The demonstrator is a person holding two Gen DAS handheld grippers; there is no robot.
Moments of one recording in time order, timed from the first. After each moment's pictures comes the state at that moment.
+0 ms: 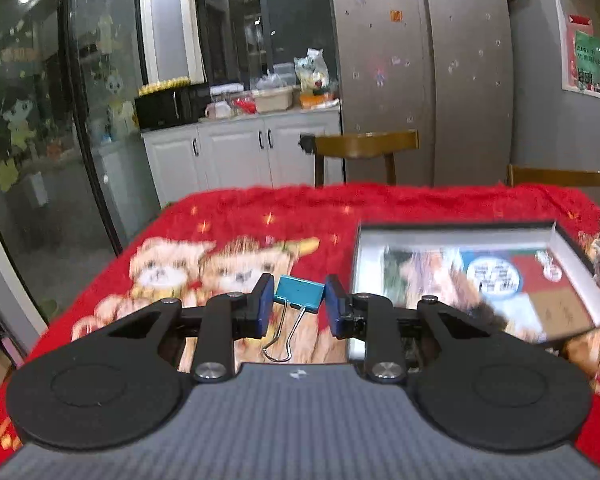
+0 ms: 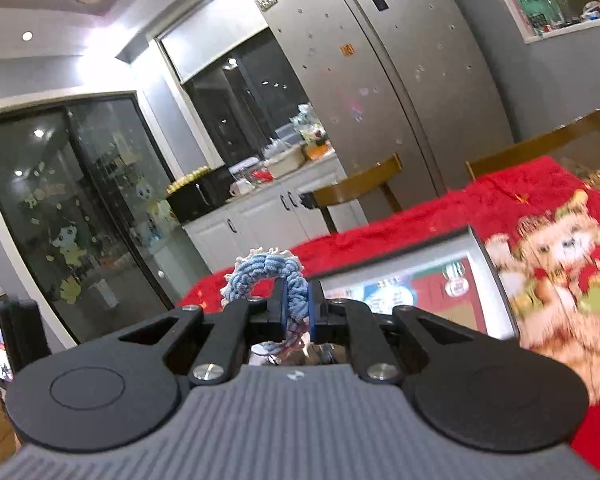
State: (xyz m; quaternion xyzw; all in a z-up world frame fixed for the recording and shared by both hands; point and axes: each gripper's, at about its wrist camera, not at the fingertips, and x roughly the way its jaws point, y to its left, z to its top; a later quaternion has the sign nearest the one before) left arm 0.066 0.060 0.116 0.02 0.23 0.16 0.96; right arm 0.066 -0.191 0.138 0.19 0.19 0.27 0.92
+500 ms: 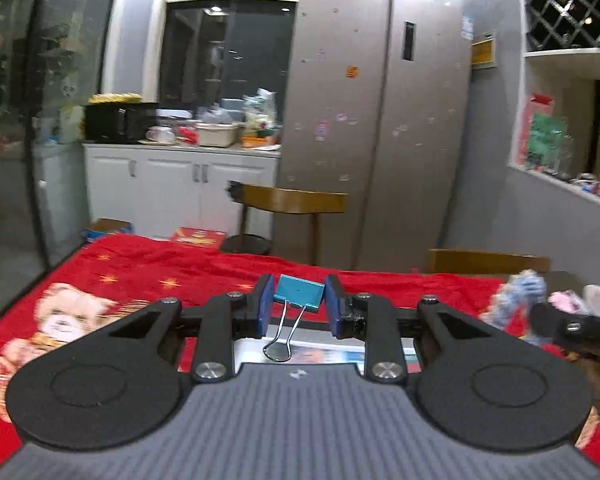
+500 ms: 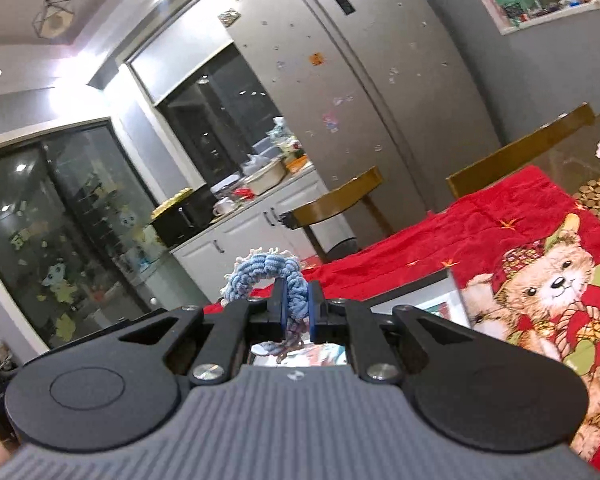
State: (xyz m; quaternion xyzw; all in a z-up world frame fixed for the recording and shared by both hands) left arm 0.107 0.005 0.187 -0.07 0.17 0.06 0.98; right arm 0.141 -0.226 0.158 0.24 0.21 0.24 0.92
